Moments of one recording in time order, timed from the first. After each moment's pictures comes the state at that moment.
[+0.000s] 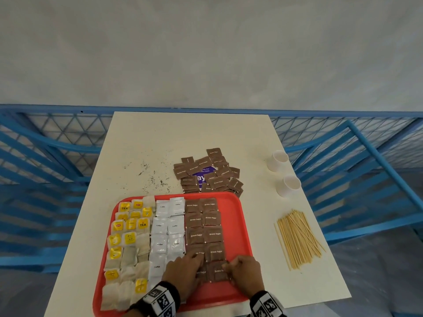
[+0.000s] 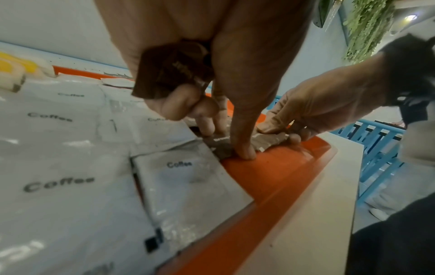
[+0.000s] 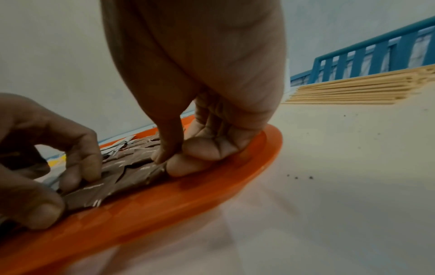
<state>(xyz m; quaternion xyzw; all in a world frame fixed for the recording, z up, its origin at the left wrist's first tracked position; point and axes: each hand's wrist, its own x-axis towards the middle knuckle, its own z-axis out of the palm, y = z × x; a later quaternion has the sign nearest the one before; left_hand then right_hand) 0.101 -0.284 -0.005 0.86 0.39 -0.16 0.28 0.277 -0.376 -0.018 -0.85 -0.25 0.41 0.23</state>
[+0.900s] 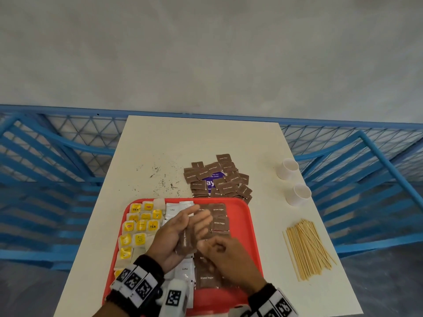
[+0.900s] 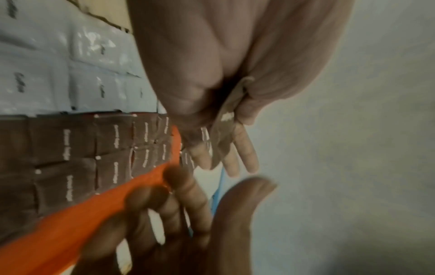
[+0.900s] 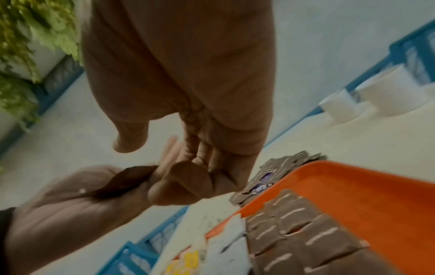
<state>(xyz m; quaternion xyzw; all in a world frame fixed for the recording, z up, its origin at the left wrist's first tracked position) 0.092 -0.222 0.095 0.17 0.34 0.31 0.87 0.230 -0.321 0.096 -0.66 -0.41 0.52 0.36</state>
